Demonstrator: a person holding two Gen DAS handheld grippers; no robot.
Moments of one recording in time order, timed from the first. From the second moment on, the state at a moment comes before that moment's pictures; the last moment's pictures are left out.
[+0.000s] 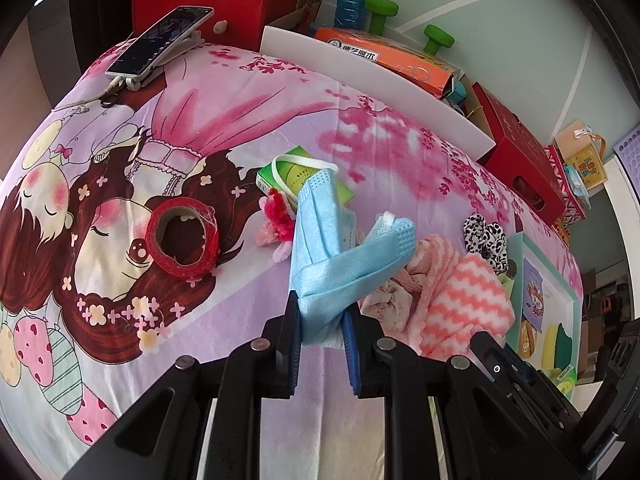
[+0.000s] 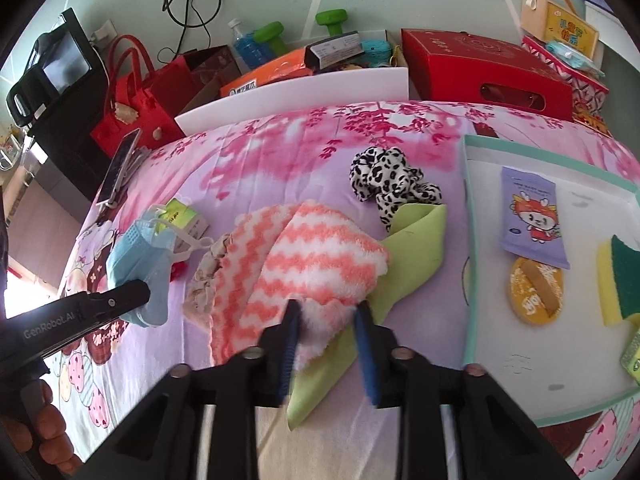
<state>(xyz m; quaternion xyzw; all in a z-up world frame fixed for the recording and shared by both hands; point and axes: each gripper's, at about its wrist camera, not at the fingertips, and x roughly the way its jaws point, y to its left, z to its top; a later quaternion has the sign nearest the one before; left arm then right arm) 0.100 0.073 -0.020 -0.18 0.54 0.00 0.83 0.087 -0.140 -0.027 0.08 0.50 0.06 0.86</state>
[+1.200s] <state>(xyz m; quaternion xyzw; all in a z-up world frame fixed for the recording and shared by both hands) 0.082 -0.018 0.057 -0.10 0.44 -0.10 0.89 0.040 -0.229 0.071 0.15 0.30 -0.02 0.94</state>
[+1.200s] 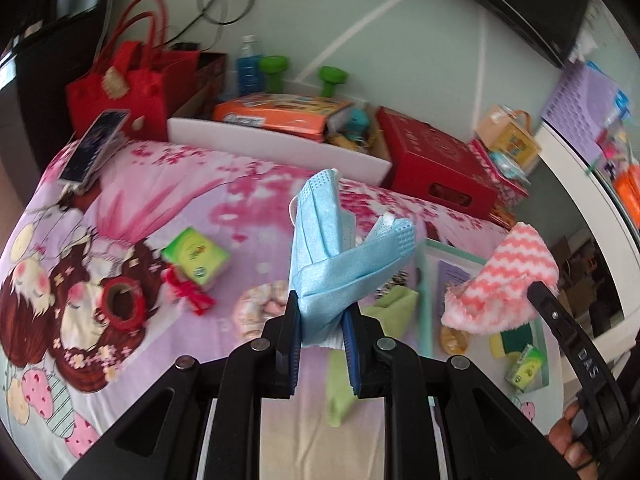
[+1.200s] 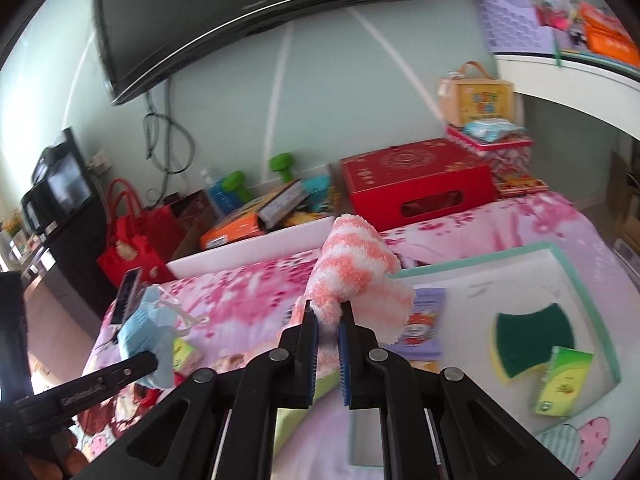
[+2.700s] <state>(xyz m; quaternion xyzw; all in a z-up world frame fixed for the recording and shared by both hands) 0.086 -0.216 -0.002 0.04 0.49 -0.22 0.84 0.013 -0.395 0.026 0.19 0.38 -0.24 0.87</state>
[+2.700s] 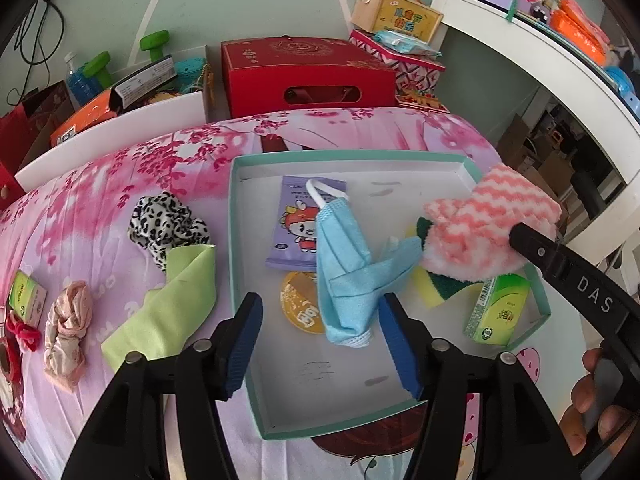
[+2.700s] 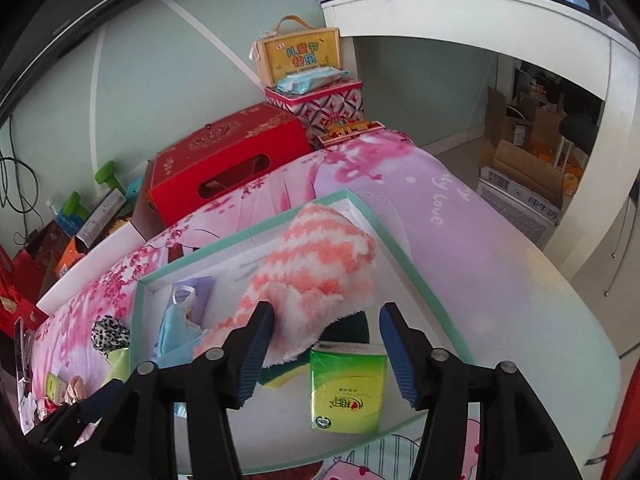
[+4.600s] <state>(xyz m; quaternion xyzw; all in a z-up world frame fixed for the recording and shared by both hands) 0.101 0.089 0.043 -0.09 0.45 0.11 0.88 0.045 -0.273 0.078 0.10 0.33 -0.14 0.93</state>
